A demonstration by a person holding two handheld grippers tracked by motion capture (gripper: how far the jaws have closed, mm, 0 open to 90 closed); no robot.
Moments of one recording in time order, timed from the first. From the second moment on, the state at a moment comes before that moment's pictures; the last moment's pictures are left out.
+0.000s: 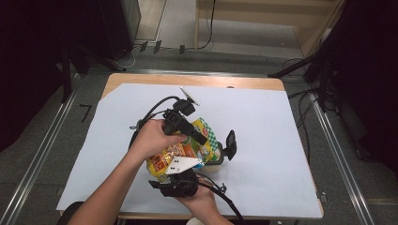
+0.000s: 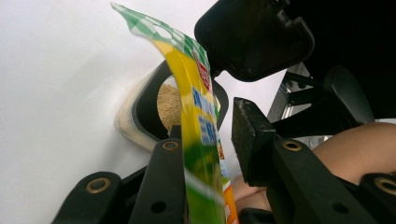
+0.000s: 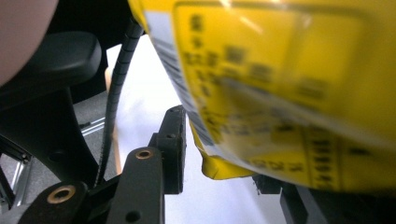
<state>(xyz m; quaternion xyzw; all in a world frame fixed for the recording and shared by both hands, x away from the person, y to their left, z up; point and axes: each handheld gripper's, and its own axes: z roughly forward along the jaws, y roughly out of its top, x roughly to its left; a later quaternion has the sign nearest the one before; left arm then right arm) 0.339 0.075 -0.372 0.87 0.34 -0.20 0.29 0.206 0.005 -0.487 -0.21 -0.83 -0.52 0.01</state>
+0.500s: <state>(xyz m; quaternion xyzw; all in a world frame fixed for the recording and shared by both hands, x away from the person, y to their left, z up) 0.346 0.086 -0.379 0.86 0.35 -0.21 0.30 0.210 0.007 -0.498 -0.23 -0.84 -0.50 0.00</state>
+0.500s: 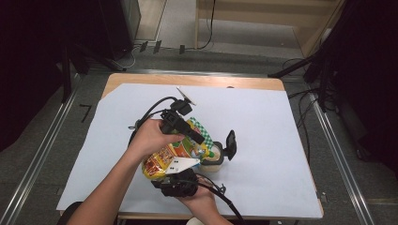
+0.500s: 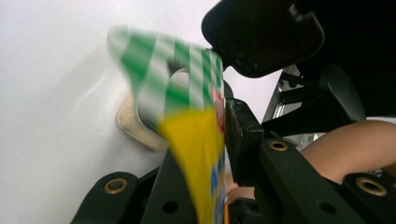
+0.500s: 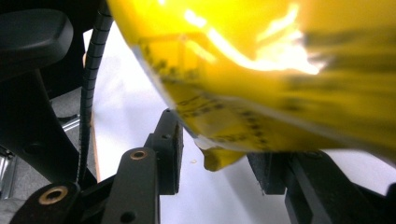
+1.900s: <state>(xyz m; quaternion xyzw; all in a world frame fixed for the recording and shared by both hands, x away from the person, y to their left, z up) 0.349 0.150 -0.341 0.83 0.33 -0.22 0.39 0.216 -0.001 -0.496 -0.26 -0.83 -0.49 -0.03</state>
